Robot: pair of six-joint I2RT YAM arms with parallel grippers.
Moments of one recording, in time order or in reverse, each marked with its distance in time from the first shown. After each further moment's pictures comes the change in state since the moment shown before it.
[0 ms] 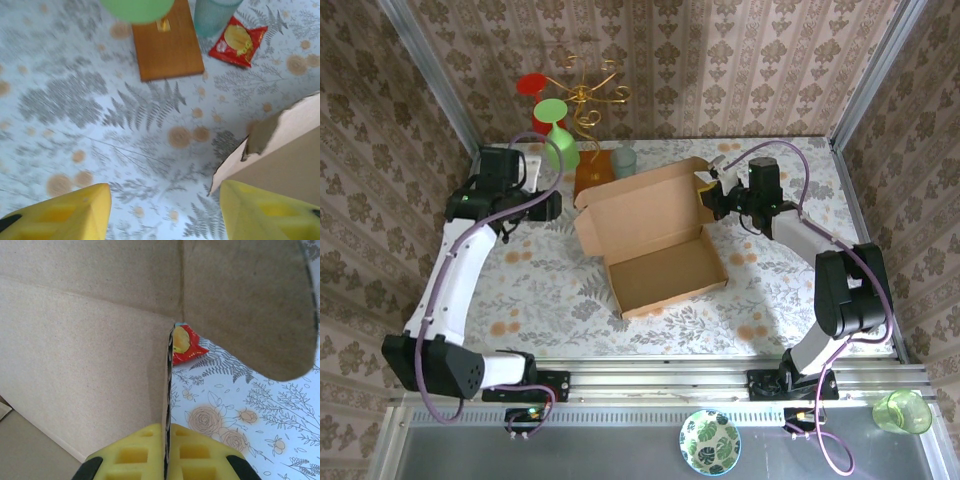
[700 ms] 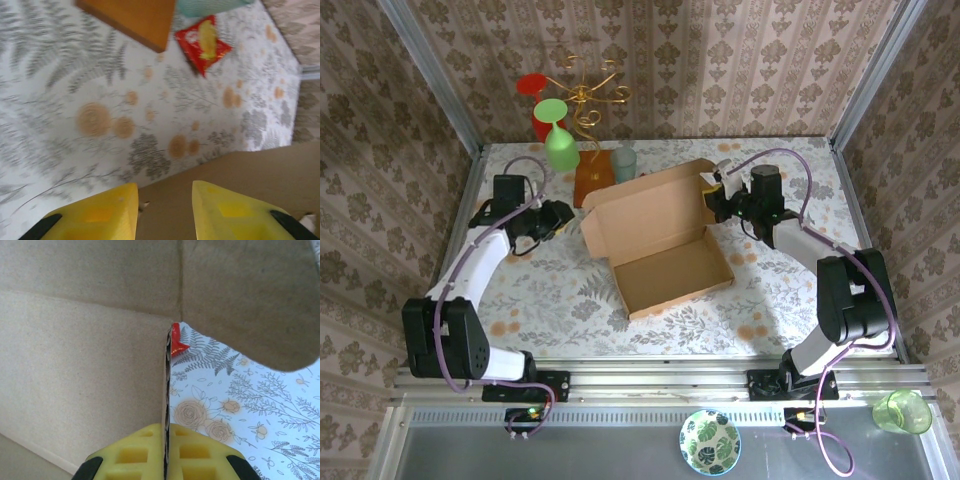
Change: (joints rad) left arm 0.065 0.079 -0.344 0.471 0.382 -0.576; right arm 0.000 -0.039 -0.093 0.117 0.098 0.064
